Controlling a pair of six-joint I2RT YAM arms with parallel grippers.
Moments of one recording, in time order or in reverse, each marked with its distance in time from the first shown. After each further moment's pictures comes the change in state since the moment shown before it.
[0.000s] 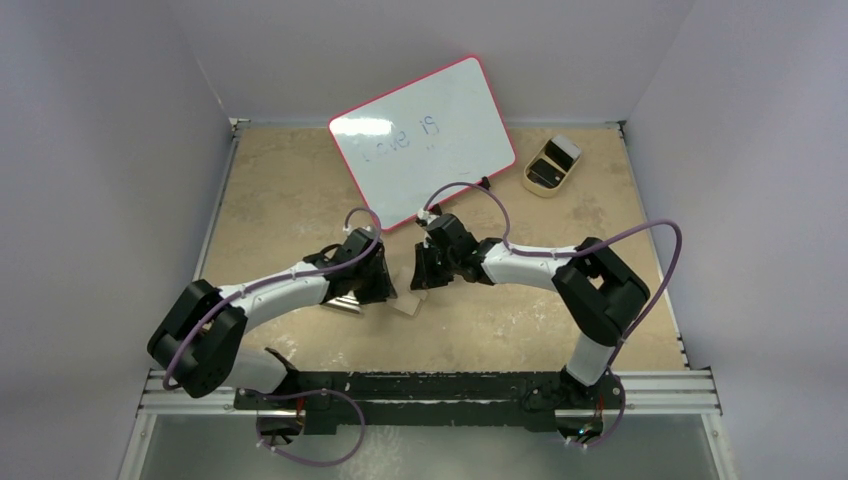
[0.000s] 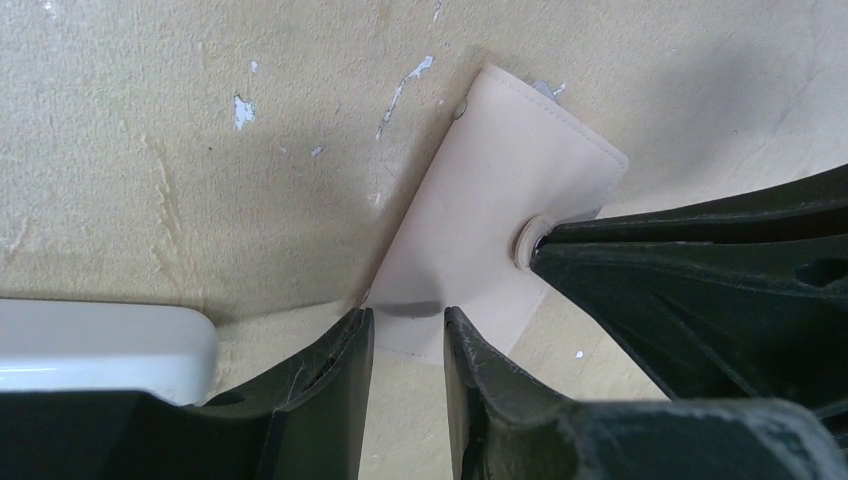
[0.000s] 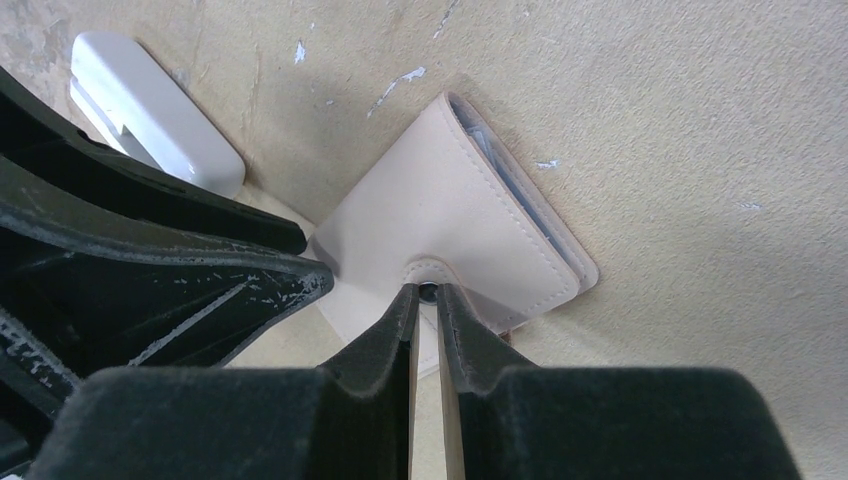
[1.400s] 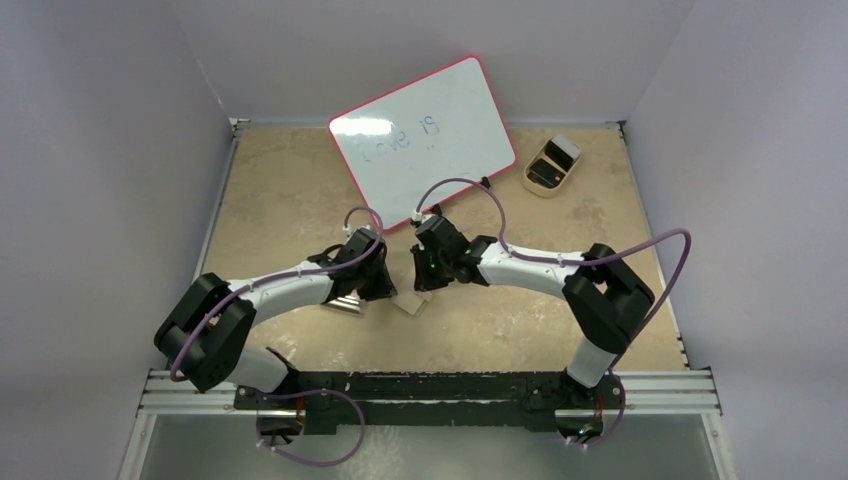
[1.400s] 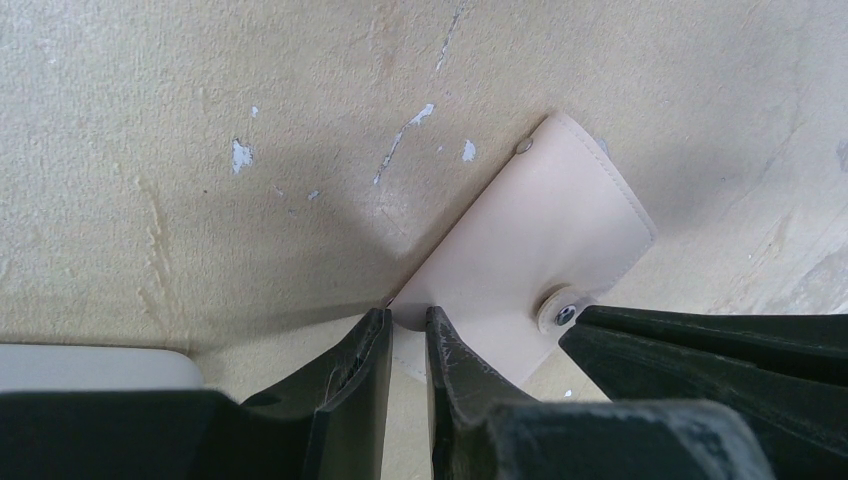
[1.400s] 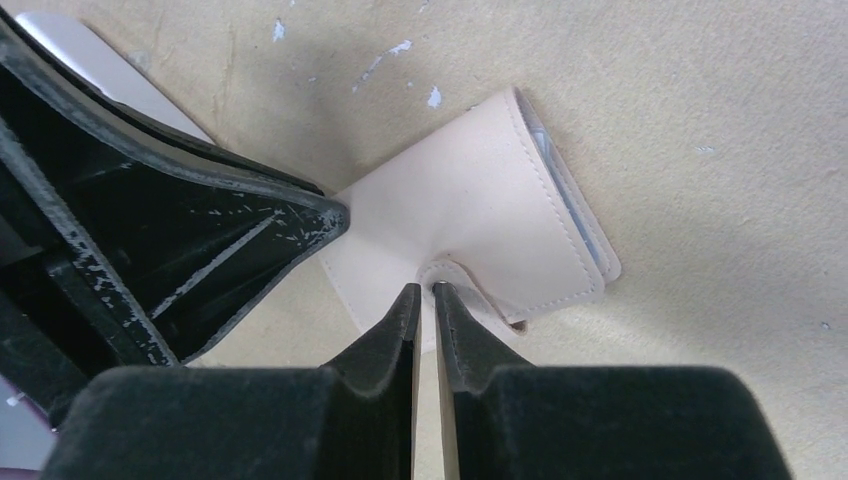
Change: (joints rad) left arm 0.000 0.045 -0.009 0.080 -0.037 -0.044; right arm 0.071 -0.042 0.082 -0.193 0.164 -0.023
